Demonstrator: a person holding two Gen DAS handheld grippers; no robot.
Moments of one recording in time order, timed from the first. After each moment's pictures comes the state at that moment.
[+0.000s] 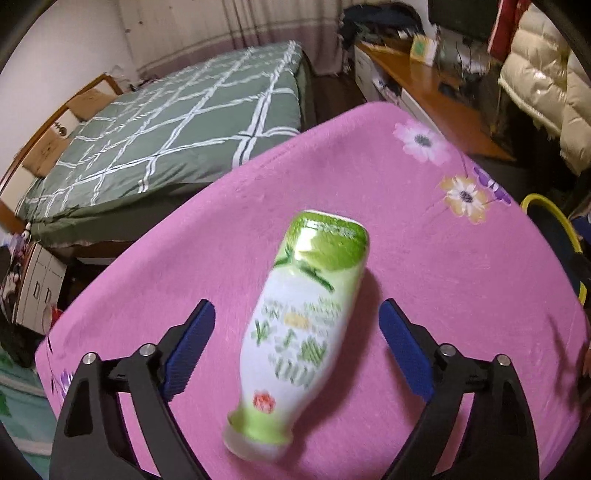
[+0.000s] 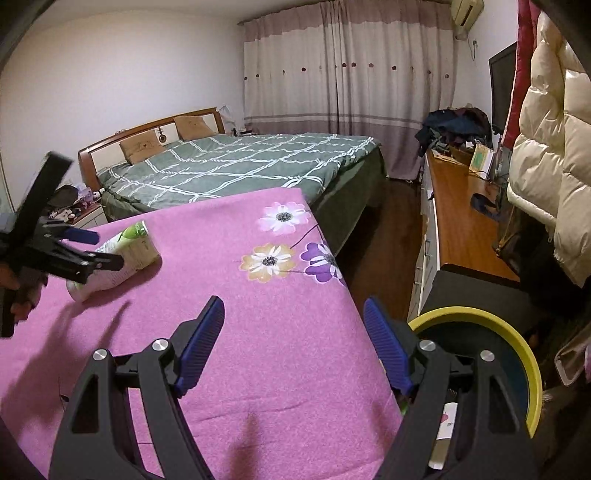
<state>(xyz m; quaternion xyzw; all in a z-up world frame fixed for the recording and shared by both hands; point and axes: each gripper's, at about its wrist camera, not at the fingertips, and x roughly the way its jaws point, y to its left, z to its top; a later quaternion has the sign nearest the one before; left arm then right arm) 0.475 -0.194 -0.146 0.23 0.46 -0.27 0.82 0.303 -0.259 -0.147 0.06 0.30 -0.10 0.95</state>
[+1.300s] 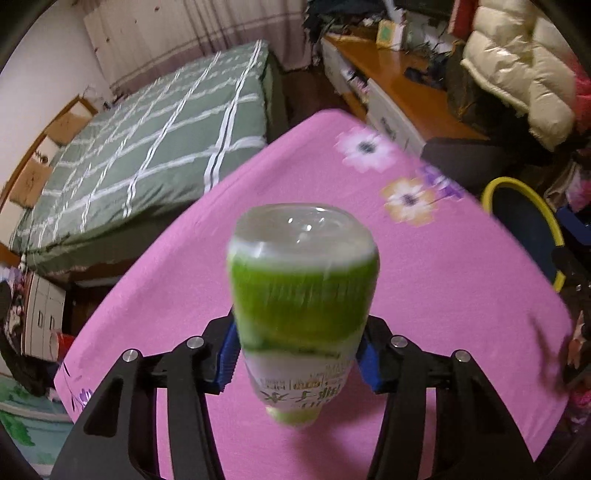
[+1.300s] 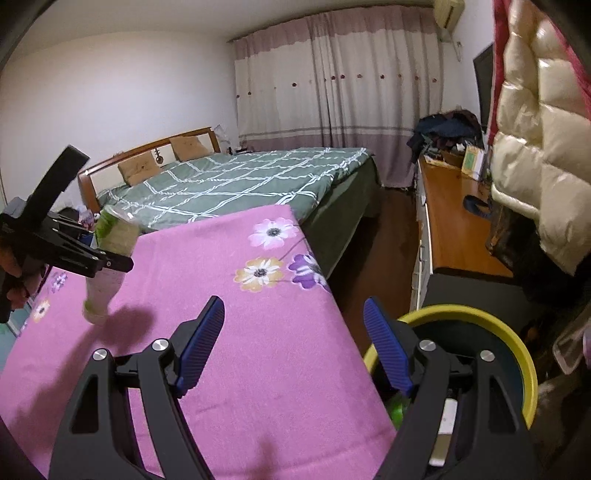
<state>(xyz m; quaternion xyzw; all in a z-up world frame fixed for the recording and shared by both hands) 0.435 -0.235 -0.099 0.27 0.44 -0.30 0.80 0.262 -0.279 -0.129 0.10 0.25 -0.11 0.96</state>
